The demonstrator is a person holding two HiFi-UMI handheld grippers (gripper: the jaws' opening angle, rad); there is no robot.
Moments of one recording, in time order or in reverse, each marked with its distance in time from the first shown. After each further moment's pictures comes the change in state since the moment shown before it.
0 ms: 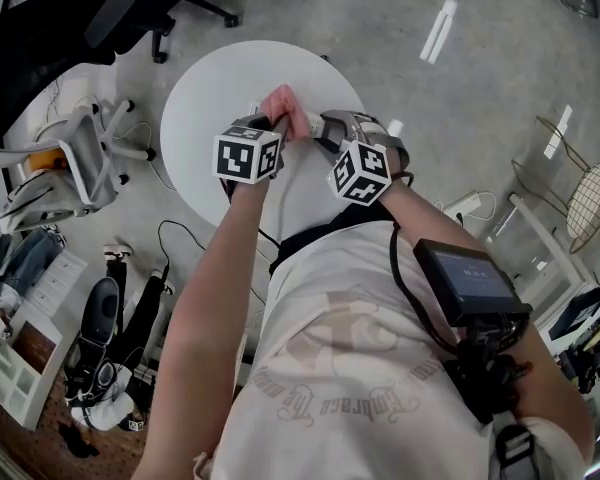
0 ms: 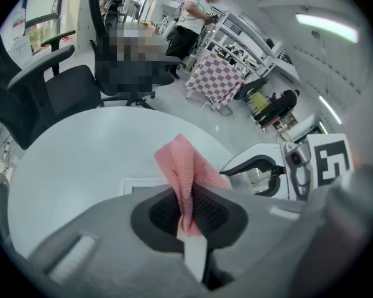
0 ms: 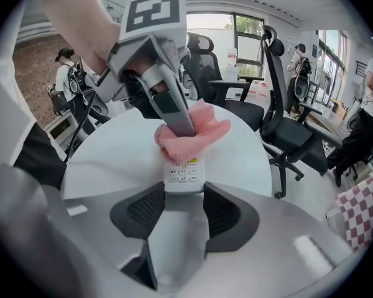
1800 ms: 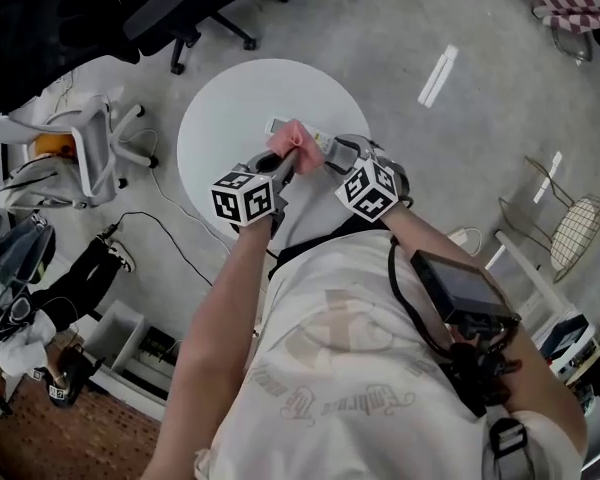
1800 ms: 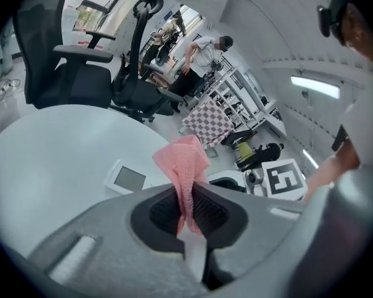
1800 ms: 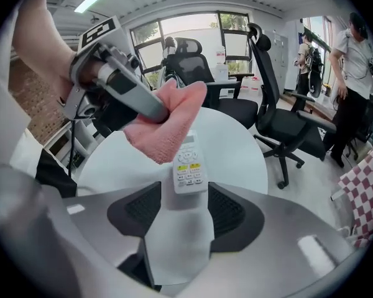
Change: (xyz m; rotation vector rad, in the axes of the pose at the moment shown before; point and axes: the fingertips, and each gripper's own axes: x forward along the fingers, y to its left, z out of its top) left arm -0.061 -0.034 -0.014 -0.237 -0.371 -0.195; right arm -0.020 0.012 0.007 0.114 -0.011 0.004
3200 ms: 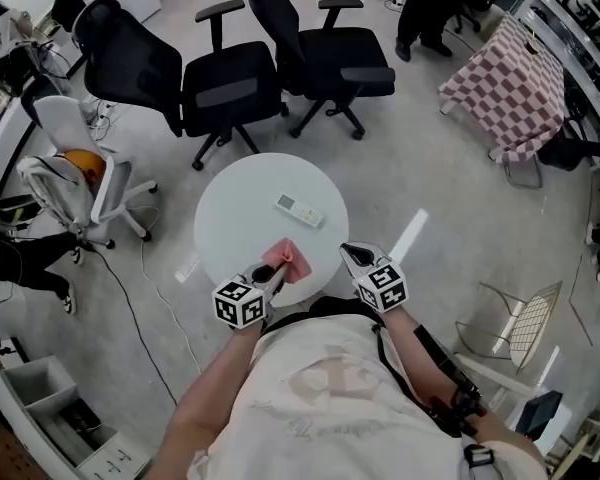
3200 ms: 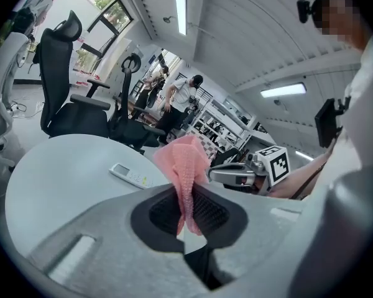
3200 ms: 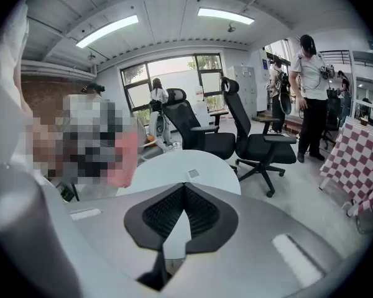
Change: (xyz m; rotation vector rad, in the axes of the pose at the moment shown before) left arm -0.127 -0.120 -0.093 0.148 -0.350 -0.016; right arm -0.177 0.066 0.004 0.160 -0.347 -0.110
